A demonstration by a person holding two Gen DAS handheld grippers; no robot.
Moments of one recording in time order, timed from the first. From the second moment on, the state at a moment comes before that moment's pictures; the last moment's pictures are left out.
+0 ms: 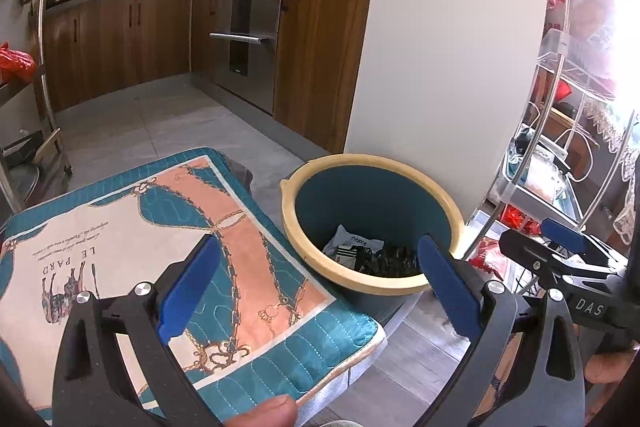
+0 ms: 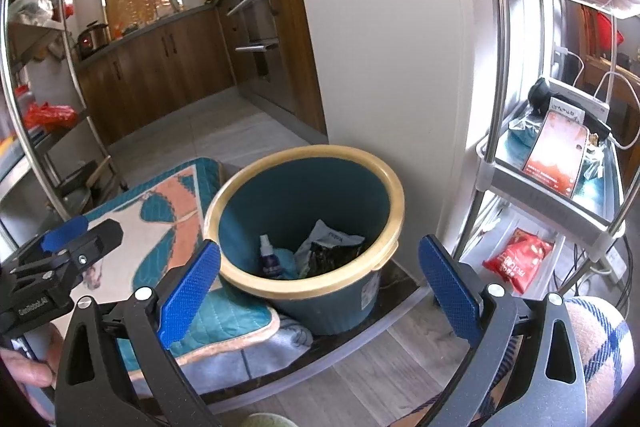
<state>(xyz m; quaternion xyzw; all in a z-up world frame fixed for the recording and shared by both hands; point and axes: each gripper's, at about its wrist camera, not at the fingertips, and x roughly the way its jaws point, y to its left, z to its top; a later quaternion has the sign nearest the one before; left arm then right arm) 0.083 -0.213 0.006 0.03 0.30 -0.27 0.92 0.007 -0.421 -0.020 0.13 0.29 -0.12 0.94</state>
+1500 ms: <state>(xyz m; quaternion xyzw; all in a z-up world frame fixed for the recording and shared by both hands) 0.087 -0.203 -0.004 0.03 0.30 -0.24 0.92 0.010 -0.410 -0.018 0.12 0.29 -0.08 0.95</state>
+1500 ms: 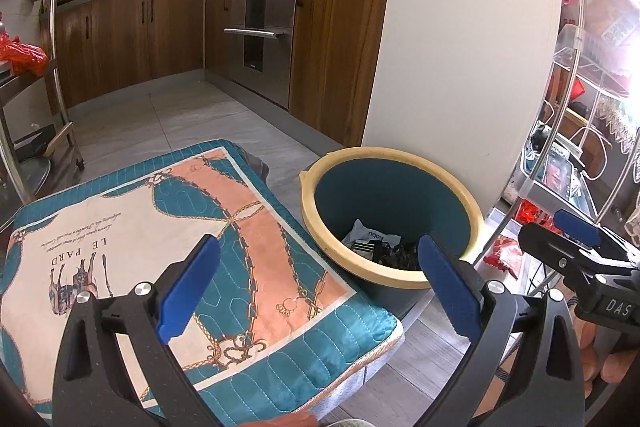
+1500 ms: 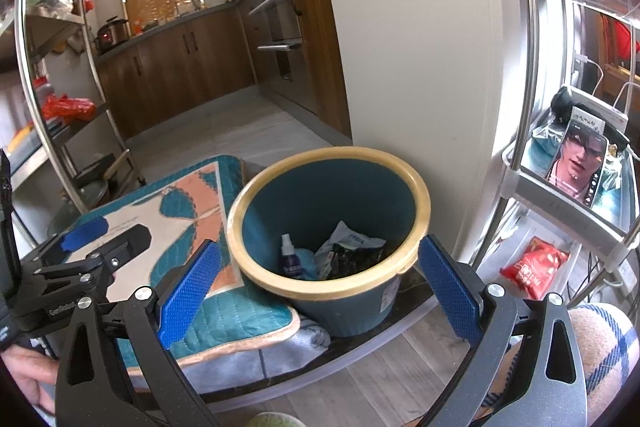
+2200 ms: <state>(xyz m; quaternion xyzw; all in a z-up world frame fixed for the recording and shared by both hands) 0.088 -0.203 -0.008 0.03 0.31 -0.24 0.92 0.010 -0.410 -0.018 0.12 0.29 -0.08 0.95</state>
